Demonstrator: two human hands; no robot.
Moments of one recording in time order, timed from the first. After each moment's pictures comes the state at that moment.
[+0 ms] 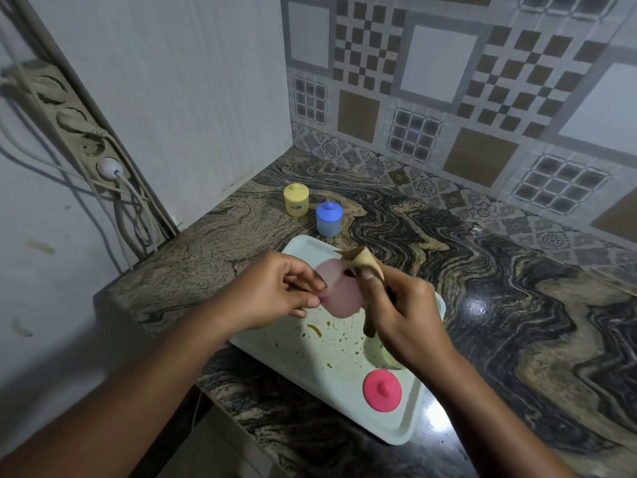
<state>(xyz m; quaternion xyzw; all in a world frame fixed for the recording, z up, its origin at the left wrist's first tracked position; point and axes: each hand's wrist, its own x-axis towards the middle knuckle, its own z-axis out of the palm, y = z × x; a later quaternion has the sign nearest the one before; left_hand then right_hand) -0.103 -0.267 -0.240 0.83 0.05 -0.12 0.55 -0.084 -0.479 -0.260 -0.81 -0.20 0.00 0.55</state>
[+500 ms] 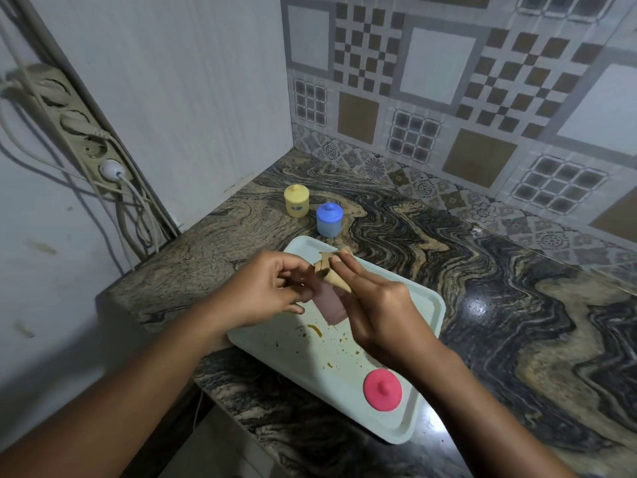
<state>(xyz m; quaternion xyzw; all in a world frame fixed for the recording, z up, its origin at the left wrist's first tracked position) -0.104 -0.261 -0.241 0.81 0.05 -0.11 0.57 -0.075 -0.471 -0.284 -0.84 -0.37 -0.07 0.40</state>
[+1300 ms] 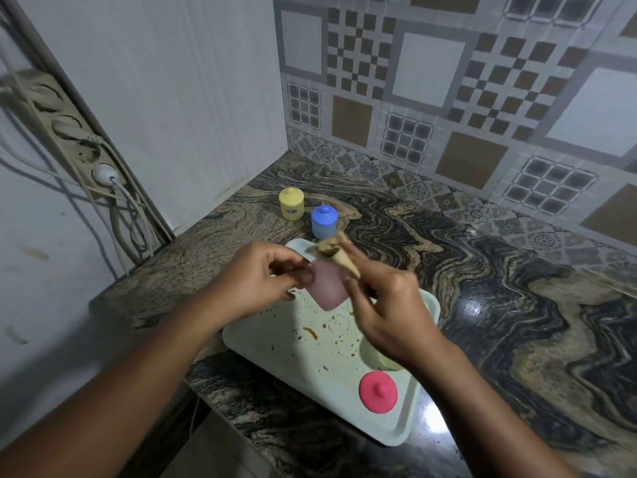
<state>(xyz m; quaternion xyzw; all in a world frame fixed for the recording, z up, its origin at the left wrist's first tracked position) -0.095 -0.256 -0.233 0.85 0.03 -0.04 0.53 -0.076 -0.474 -0.252 -0.82 -0.32 -0.11 0.46</state>
